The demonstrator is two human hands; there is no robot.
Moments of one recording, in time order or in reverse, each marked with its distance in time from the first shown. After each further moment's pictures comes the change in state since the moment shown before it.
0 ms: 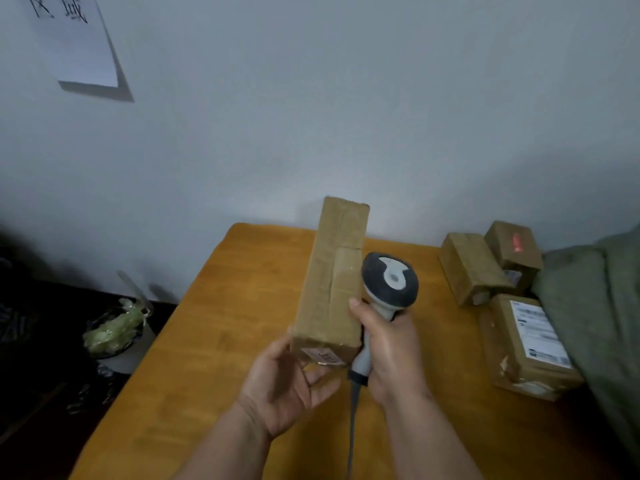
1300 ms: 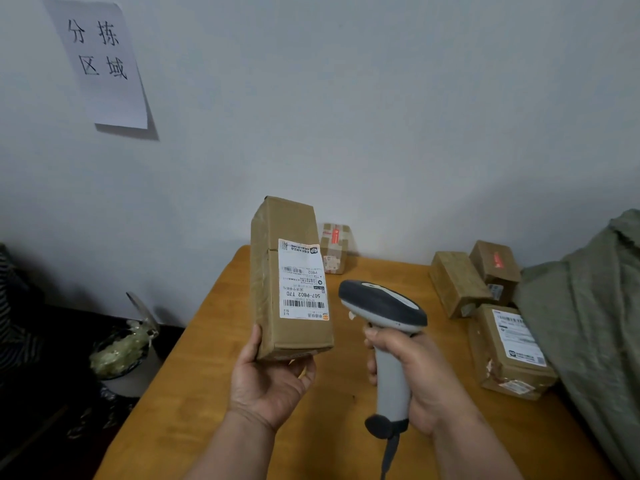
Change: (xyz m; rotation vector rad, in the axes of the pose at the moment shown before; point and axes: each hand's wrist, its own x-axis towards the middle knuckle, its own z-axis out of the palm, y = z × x) left_hand -0.055 0.002 0.008 -0.258 0.016 0.228; right_hand -0.077 -0.043 -0.039 -0.123 -0.284 0.019
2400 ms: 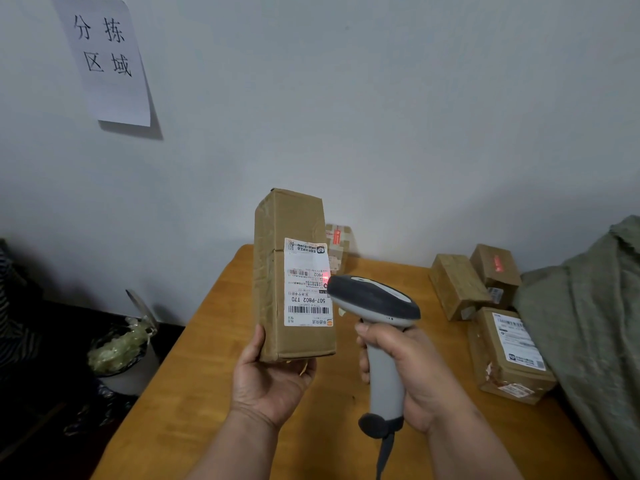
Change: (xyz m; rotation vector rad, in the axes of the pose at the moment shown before) left_hand 0.006 0.000 -0.004 -0.081 -0.028 0.003; right_hand -0.006 -0.014 0.019 -0.044 -0.067 0.005
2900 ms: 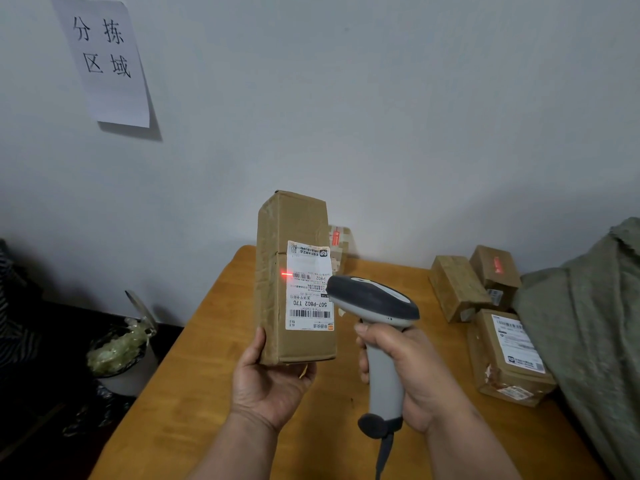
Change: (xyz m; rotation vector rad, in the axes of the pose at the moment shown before) left_hand 0.003 -0.004 -0.001 0.026 0.011 -0.002; right_hand 0.003 -0.002 -0.004 0.007 0.000 -0.006
